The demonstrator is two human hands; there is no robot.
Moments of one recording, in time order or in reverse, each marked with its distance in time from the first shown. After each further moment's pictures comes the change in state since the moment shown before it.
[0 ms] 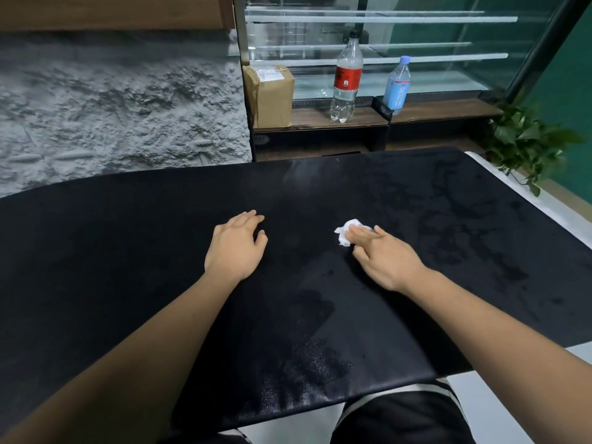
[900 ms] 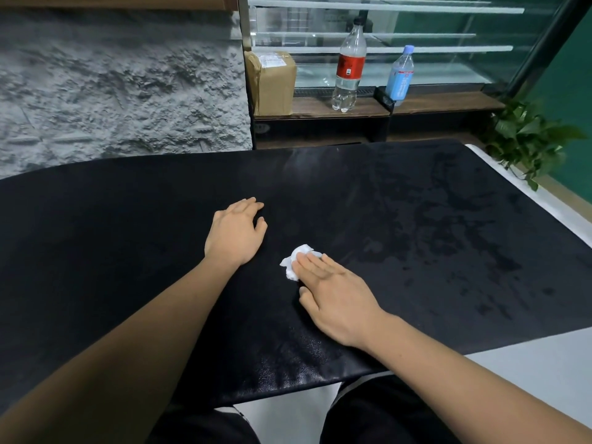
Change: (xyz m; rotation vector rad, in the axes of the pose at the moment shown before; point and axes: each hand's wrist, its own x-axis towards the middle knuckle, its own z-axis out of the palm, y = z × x) left_hand 0.000 0.000 0.001 0.016 0.007 0.005; right_hand -0.055 -0.108 0.039 -0.050 -0.020 -0.203
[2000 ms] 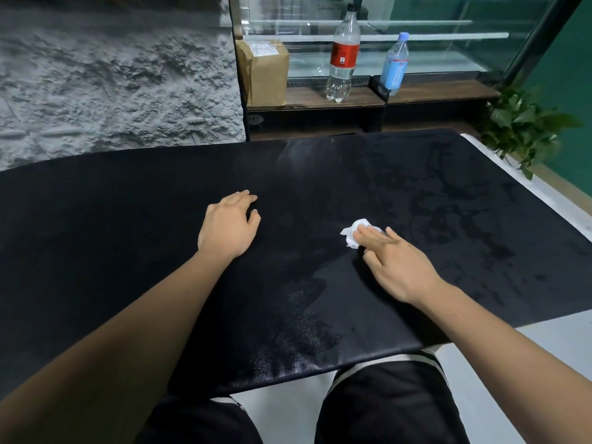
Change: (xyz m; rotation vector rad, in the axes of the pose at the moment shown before) left_hand -0.002 0.001 -0.003 -0.010 -0.009 -0.002; right_hand -0.030 0.102 -0.029 0.096 0.026 0.239
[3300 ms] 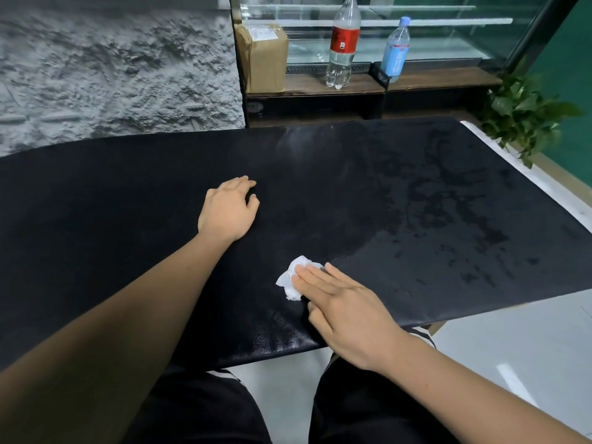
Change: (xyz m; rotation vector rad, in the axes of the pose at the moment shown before) left_hand -0.002 0.001 0.000 -0.012 -0.001 -0.007; right_hand -0.076 -0.104 0.035 0.004 -0.022 -0.292
